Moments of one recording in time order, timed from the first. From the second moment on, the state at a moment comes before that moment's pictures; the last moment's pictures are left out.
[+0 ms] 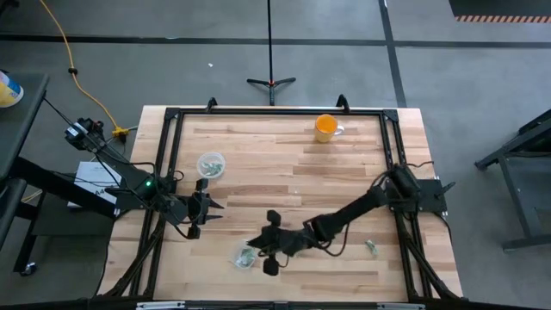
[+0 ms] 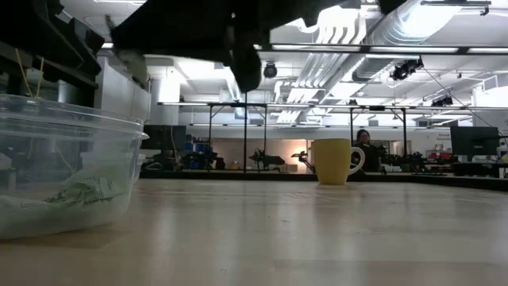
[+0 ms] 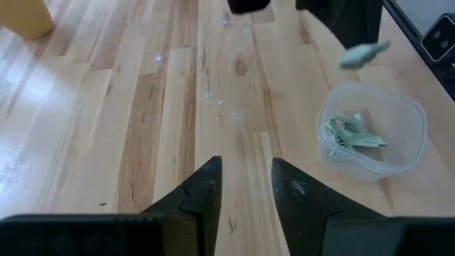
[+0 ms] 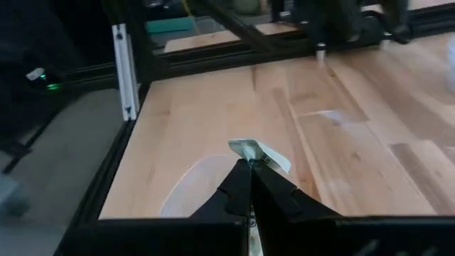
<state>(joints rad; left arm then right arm) -0.65 0.87 0.53 -0.37 -0.51 -0.32 0.44 2.09 1.34 0.38 0.35 0.36</state>
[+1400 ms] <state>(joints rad) -0.65 0.87 0.53 -0.37 -0.50 -0.32 0.59 1.77 1.34 -0.78 0.28 1.00</state>
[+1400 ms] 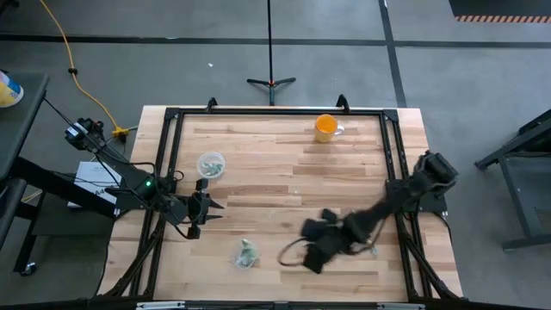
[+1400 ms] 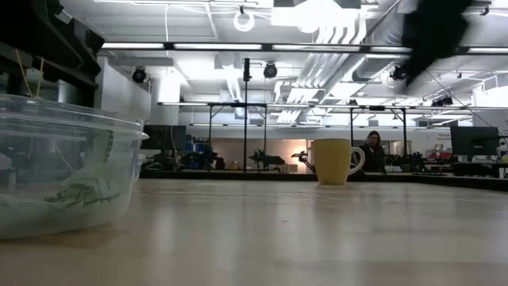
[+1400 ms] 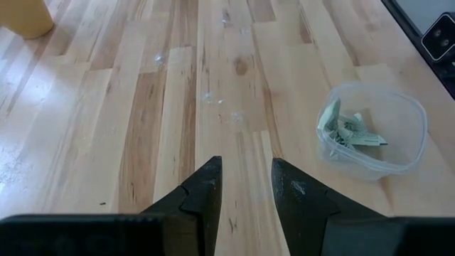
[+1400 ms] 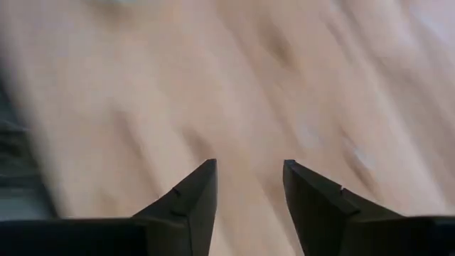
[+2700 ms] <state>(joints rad) -0.62 0.01 0.11 0.06 -0.50 0.22 0.96 1.75 1.11 -1.02 0.00 1.78</state>
